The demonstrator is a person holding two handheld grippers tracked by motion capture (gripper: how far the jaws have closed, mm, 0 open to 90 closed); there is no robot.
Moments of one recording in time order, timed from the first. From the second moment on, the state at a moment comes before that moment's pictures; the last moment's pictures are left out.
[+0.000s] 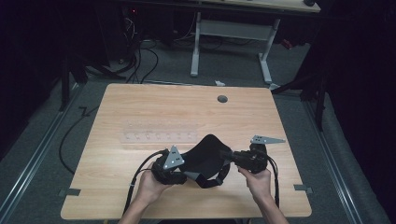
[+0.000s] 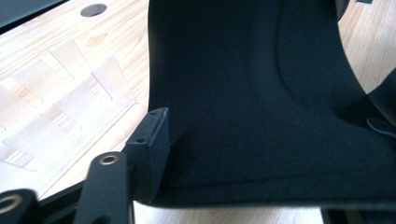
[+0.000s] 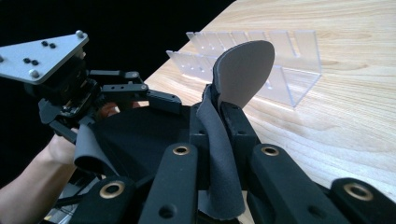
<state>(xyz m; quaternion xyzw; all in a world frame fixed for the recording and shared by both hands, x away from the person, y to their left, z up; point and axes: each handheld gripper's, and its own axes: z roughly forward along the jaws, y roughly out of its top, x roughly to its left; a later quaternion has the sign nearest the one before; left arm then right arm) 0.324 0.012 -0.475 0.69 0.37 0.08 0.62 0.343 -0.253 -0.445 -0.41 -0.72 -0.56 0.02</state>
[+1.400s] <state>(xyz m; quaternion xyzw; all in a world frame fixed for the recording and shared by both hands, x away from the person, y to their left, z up) 0.319 0.053 -0.448 0.65 0.34 -0.03 0.68 0.360 -0.283 -0.483 -0.48 -0.74 -0.46 -0.11</state>
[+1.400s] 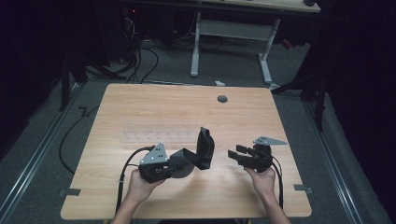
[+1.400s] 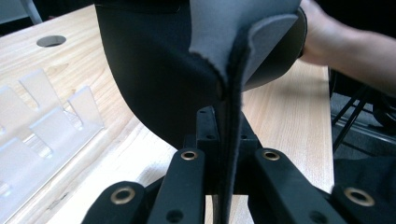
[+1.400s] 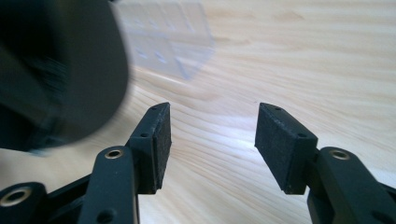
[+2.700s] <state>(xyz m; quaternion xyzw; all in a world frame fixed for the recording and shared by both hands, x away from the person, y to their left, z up) 0.344 0.117 -0.421 0.56 0.40 0.04 0.73 0.372 -0.273 -0.531 -0.50 -0.77 -0.33 -0.22</state>
